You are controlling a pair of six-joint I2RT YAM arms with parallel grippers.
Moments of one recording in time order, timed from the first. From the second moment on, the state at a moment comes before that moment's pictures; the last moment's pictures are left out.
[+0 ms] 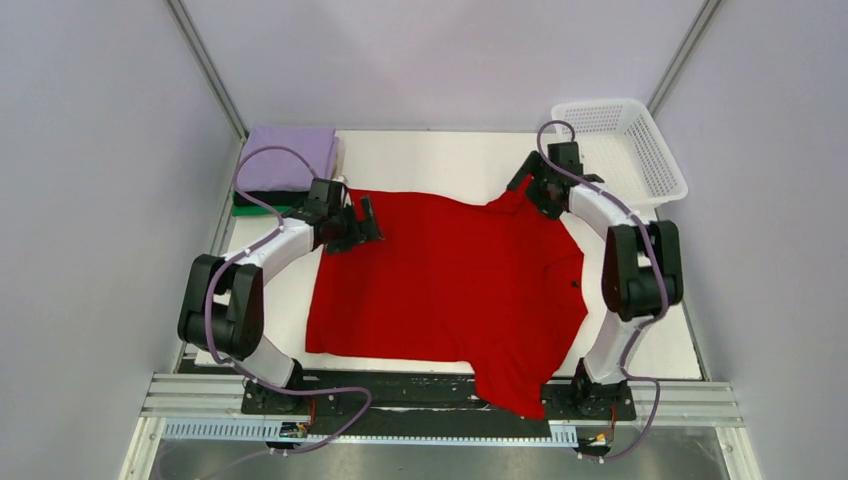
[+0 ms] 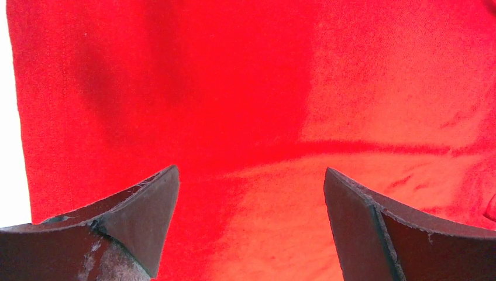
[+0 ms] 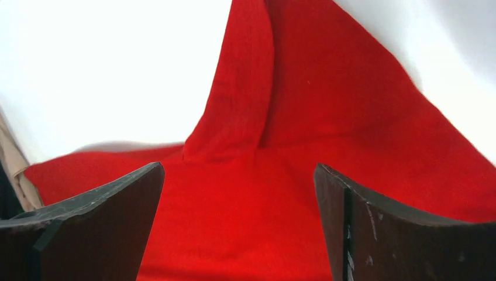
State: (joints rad) left arm -0.25 1.56 0.96 -0.32 0.16 -0.52; right arm 0.12 1.76 1.26 -0.30 -0.03 0.71
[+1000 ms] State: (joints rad) left arm -0.25 1.66 0.95 -0.30 0.18 -0.48; right arm 0.16 2.14 1.56 -0.23 -0.14 0.73
